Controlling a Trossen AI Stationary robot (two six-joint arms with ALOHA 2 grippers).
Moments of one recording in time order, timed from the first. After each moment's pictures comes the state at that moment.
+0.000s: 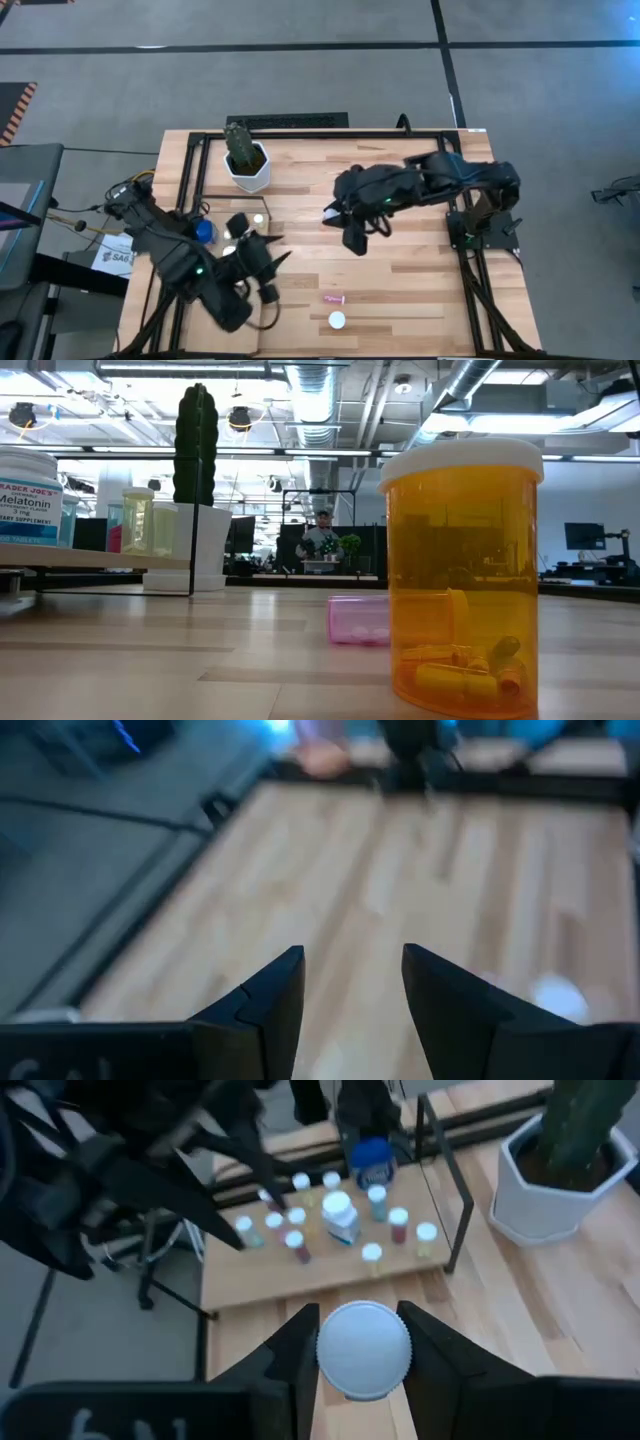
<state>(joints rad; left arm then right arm) -0.74 1.68 1.87 -1.34 -0.95 -0.87 0.24 1.83 2.32 -1.15 0.14 0.42</state>
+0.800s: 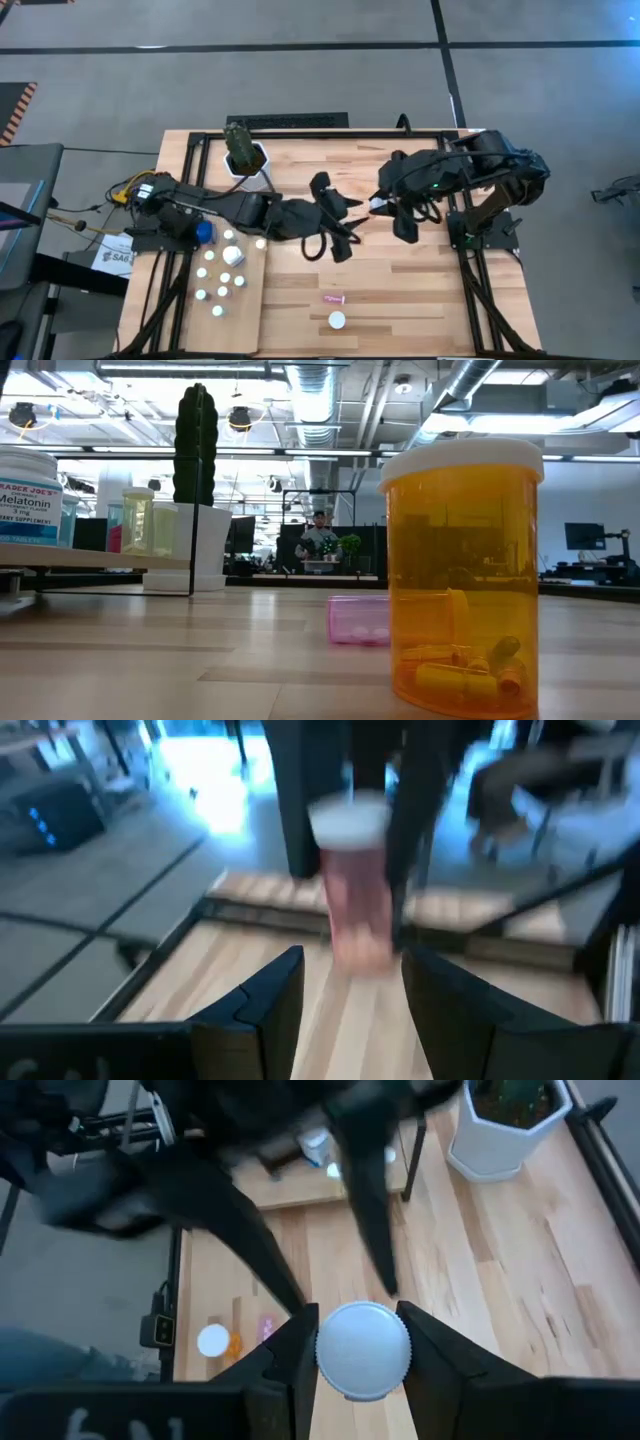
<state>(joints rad) -0.30 1.78 1.86 -0.44 -0.56 -0.14 0.24 1.66 2.31 -1.45 0.13 0.35</state>
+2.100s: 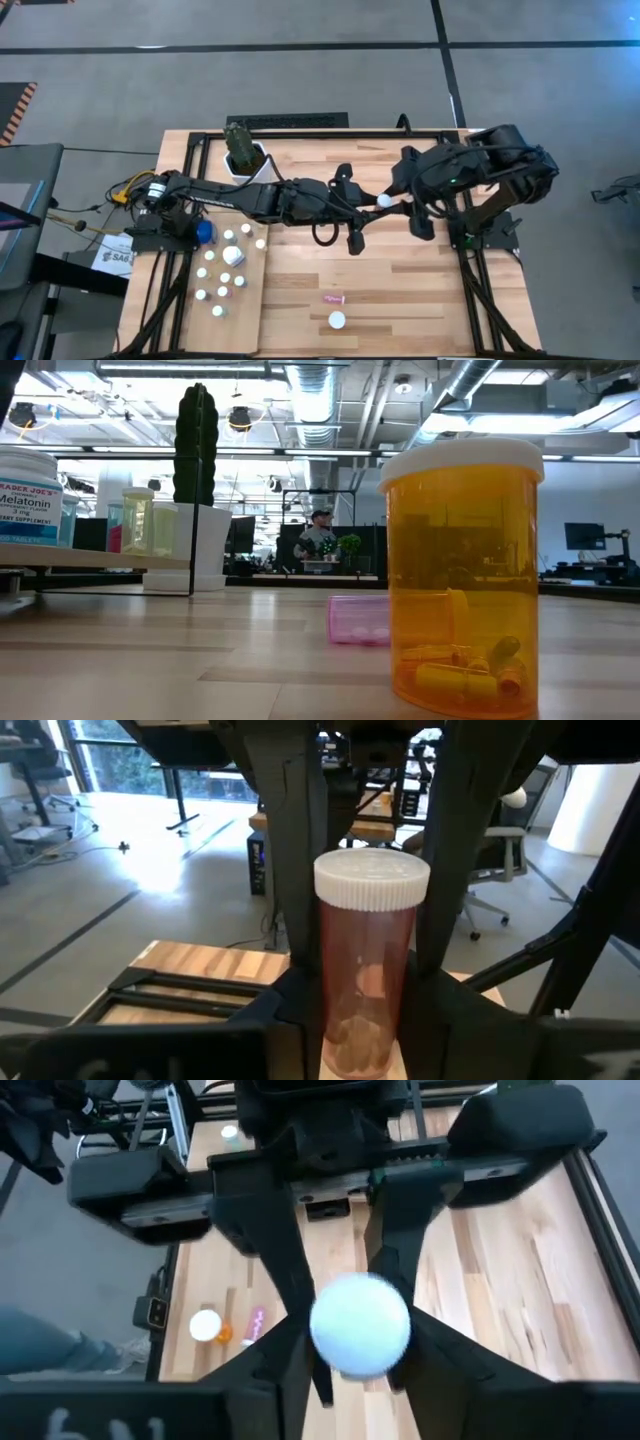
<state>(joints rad) -0.18 1.85 1.86 -0.12 -0.29 -0.08 0.26 1.60 2.32 -1.49 0.13 0.26</state>
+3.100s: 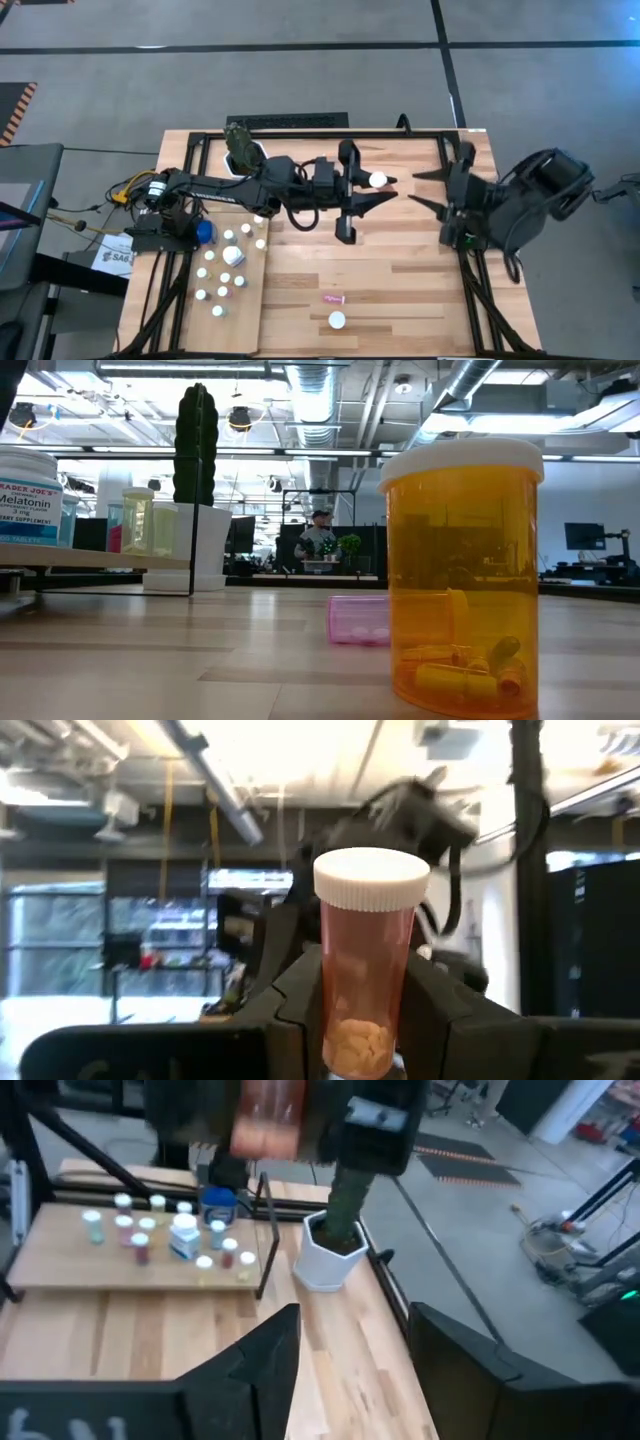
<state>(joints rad) -0.14 1.85 1.86 0.43 -0.08 0.04 0.67 1.46 2.25 -1.50 0.93 0.34</state>
